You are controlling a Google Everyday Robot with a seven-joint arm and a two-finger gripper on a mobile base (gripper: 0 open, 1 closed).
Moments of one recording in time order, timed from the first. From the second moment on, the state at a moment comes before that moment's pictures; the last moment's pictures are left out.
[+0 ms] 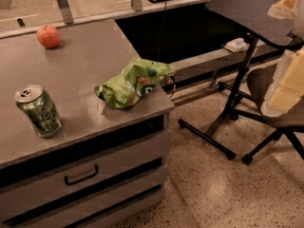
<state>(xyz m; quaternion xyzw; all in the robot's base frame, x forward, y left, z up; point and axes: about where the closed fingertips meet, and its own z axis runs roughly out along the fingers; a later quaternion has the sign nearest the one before) 0.427 -0.196 1.036 -0.60 0.76 -0.09 0.23</state>
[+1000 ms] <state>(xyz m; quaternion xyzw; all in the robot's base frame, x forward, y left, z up) 0.477 -0.102 1.049 -0.69 0.66 -0.12 0.26</state>
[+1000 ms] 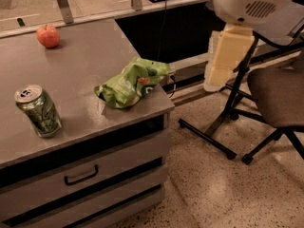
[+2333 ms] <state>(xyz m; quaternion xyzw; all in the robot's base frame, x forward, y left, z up) 0.573 0.048 0.897 -0.82 0.54 0.00 0.19</state>
